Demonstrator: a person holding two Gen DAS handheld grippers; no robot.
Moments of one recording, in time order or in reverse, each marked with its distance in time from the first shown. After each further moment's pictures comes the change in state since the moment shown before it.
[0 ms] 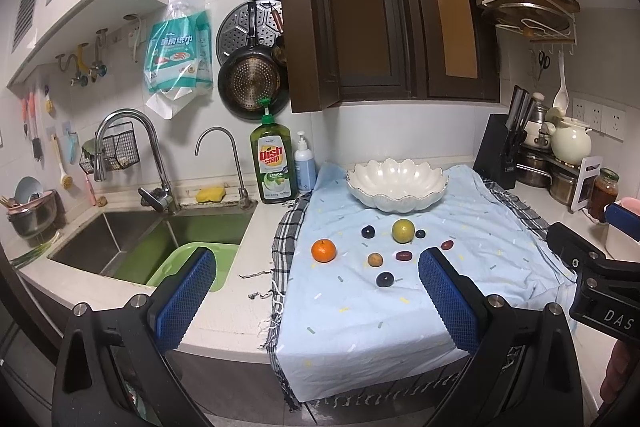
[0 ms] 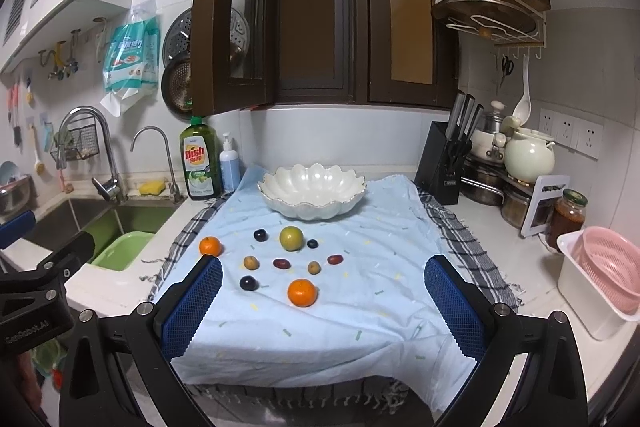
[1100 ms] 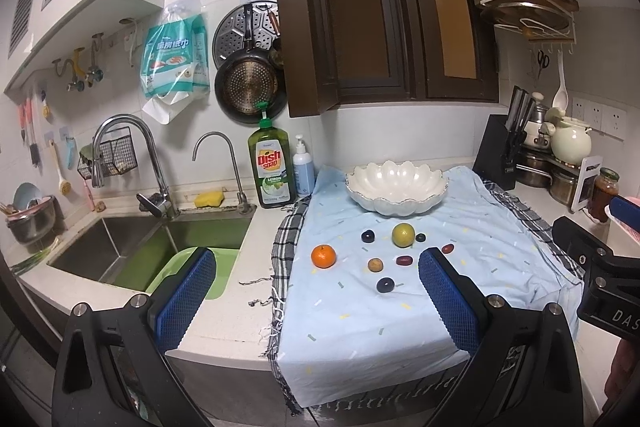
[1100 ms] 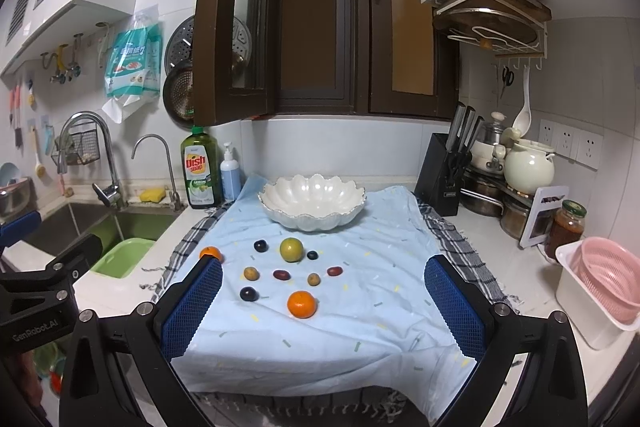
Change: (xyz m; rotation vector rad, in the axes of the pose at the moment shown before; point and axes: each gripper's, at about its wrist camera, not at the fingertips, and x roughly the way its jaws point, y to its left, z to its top) left arm 0.006 -0.003 0.008 0.015 -0.001 -0.004; right arm -0.003 0.005 0.002 -0.014 -0.035 -0.007
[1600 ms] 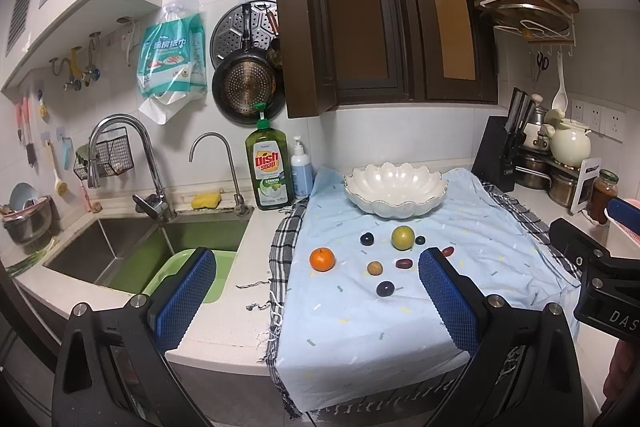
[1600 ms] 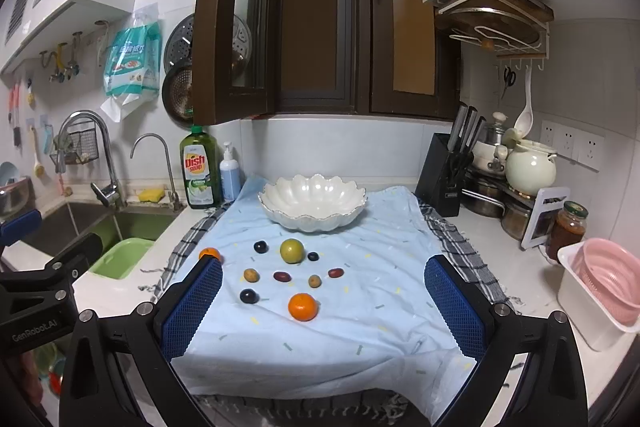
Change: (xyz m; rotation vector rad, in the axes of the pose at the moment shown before) left arm 0.006 0.001 0.004 -0.001 0.002 -0.012; right arm 0.004 0.002 0.001 -0.002 0.002 -0.002
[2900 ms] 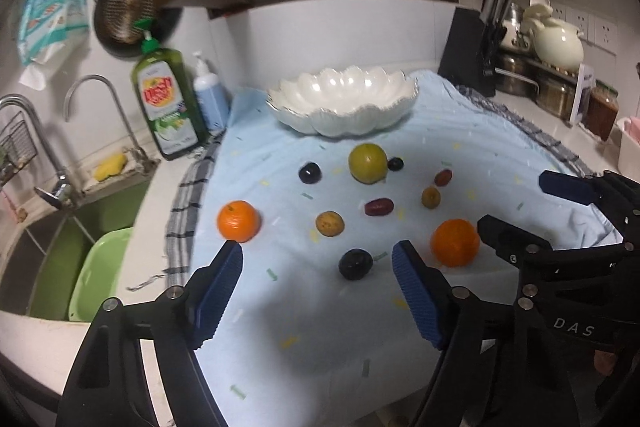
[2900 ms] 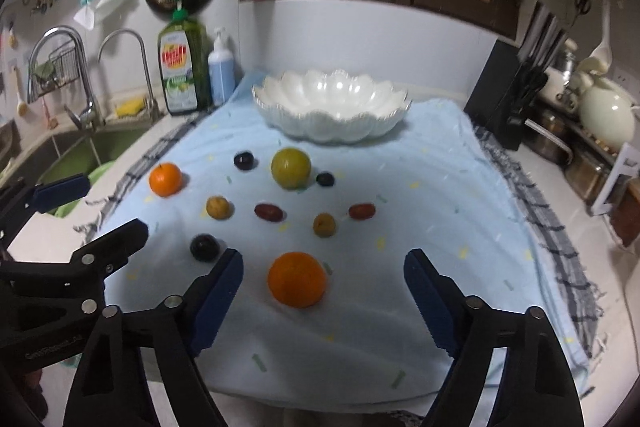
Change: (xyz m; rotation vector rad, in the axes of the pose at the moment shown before) left arm 0.203 -0.058 -0.054 0.160 0.261 -0.212; right arm 0.200 0.005 -0.067 -0.060 0.325 0.082
